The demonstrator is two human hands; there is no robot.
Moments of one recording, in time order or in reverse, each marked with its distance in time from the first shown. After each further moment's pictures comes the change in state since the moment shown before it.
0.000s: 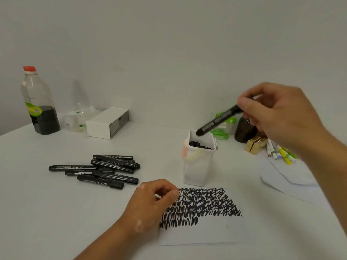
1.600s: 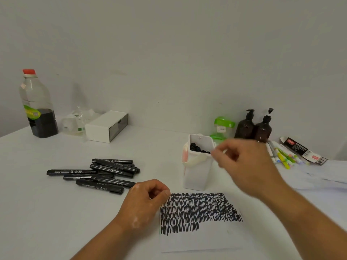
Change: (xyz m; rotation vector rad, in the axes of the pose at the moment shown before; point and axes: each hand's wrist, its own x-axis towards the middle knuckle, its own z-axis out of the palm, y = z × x) left_hand 0.012 -0.011 -0.012 0.057 0.083 -0.065; right_hand -0.054 0.020 0.059 -0.256 -0.142 0.071
